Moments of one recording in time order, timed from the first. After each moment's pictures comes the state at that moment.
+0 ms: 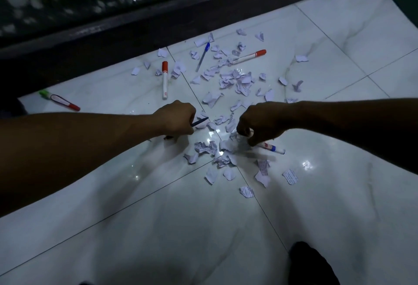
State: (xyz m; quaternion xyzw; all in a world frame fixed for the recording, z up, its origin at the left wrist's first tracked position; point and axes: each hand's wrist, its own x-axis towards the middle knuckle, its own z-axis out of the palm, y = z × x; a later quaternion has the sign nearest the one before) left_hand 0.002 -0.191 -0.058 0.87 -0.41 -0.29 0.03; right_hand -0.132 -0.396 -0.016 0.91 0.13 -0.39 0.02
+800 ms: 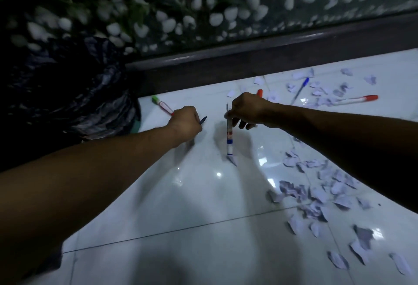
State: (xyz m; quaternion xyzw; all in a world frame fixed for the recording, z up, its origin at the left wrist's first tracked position) left_hand 0.096 -0.024 -0.044 0.94 -0.03 -0.22 0.26; right_hand 0.072 -0.221 -0.023 0.88 -0.11 -0.25 -0.40
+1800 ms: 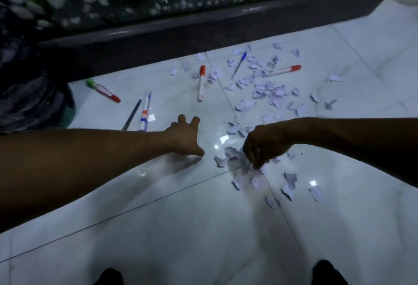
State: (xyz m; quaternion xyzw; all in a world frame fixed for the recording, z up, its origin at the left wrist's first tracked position) left_hand 0.001 -0.106 -0.074 0.89 -0.30 -0.34 0.01; right_hand -0.098 -0.322 -0.013 0.85 0.07 -0.51 -0.11
